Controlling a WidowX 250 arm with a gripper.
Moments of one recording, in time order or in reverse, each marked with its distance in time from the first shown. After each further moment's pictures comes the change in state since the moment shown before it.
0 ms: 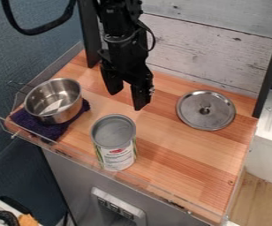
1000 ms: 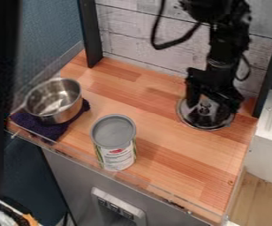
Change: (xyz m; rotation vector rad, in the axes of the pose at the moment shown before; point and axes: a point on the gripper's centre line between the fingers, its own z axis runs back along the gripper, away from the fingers) arm 0.105 -0.082 -0.082 0.075 0.085 -0.051
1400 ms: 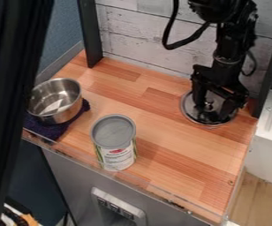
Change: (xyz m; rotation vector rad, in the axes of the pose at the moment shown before) arm 0.017 0.001 0.000 -0.020 -0.023 0.037
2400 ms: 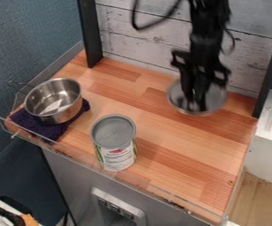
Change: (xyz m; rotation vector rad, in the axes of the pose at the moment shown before) arm -0.023 0.037 0.056 -0.026 -0.060 0.085
